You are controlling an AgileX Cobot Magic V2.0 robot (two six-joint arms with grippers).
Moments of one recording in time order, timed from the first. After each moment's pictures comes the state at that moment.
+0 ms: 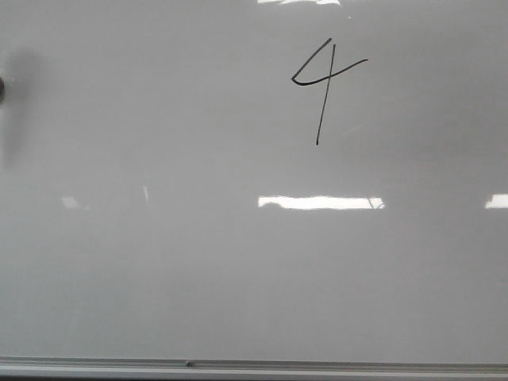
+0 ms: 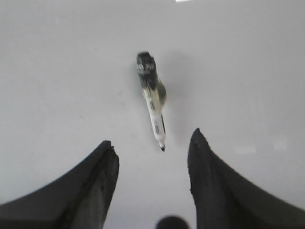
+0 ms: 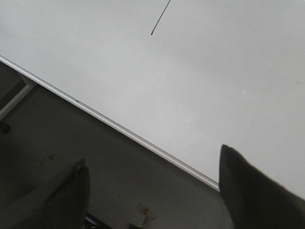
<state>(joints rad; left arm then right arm) -0.21 0.95 -0.91 0.29 0.66 -0.22 0.37 0.57 -0.98 0.09 1.12 -0.11</state>
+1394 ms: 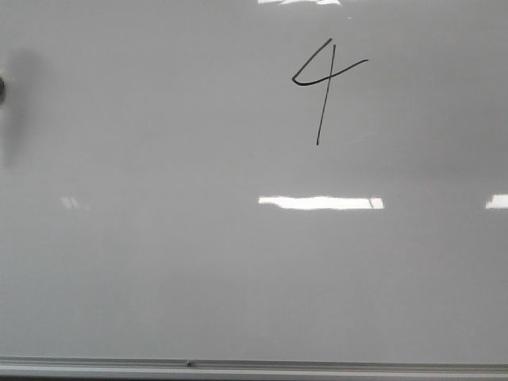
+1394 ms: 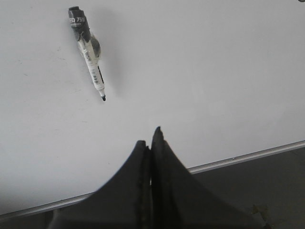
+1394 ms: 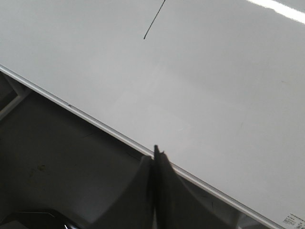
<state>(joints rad) -0.43 0.71 -0.93 0.19 0.97 -0.22 0.37 0.47 -0.91 0.06 1.10 -0.11</state>
